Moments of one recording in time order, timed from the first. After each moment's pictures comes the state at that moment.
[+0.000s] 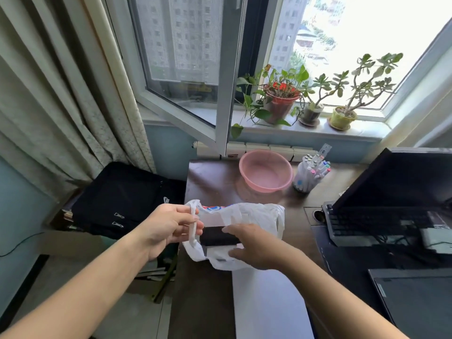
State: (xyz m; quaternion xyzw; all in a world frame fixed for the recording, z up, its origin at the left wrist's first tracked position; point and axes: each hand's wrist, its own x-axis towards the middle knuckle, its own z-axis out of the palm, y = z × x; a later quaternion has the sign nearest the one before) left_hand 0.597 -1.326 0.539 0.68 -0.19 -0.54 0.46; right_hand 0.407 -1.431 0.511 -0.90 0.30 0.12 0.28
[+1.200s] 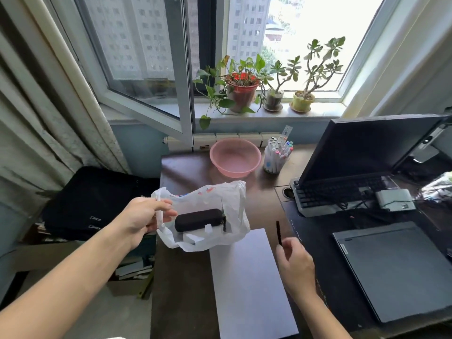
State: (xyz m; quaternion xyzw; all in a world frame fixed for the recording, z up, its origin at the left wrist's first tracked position) left_hand 0.564 -1.326 0.528 0.72 -0.18 -0.49 0.46; right_hand 0.237 -1.383 0.411 -0.67 0.65 -0.24 0.26
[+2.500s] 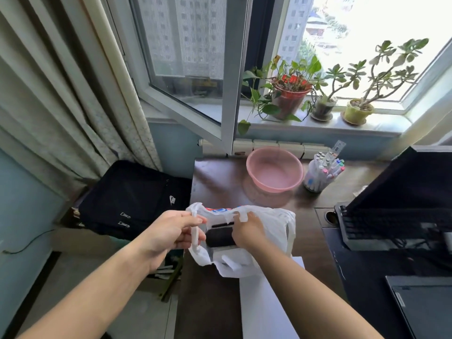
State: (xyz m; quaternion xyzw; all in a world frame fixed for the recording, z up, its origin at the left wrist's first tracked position) left_hand 0.602 -1.335 0.534 0.70 -0.21 -0.54 0.42; right_hand 0.468 -1.477 0.417 -0.89 0.42 0.14 0.12
